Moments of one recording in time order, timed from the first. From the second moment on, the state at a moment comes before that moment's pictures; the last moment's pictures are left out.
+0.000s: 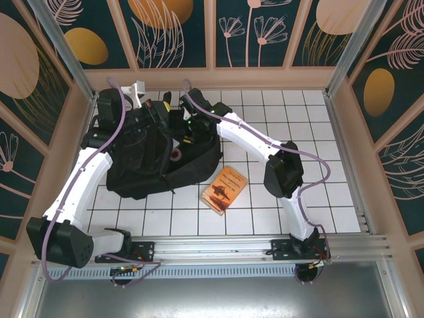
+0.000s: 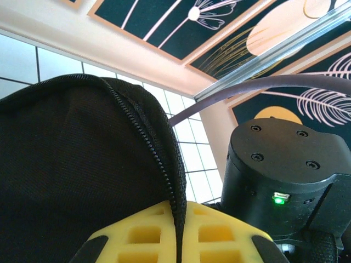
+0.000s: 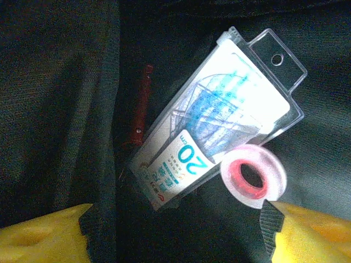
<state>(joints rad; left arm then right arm) -0.21 1.27 1.22 -0.29 0.56 -0.72 0.81 2.15 2.06 -0.76 -0.36 0.84</state>
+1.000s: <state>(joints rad) -0.24 1.27 1.02 -0.13 0.52 -0.71 0.59 1.02 0.46 -0.41 -0.42 0.91</state>
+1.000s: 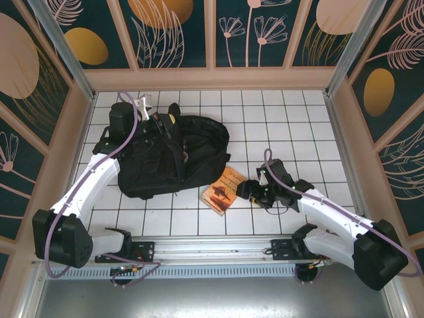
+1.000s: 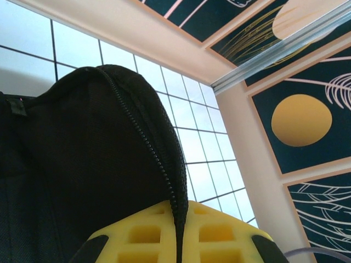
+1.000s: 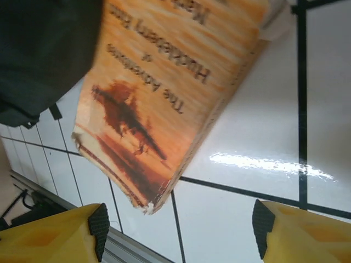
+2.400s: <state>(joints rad) -0.25 1.28 0.94 -0.08 0.52 -0.70 0.53 1.52 0.57 0.16 -0.57 1.12</state>
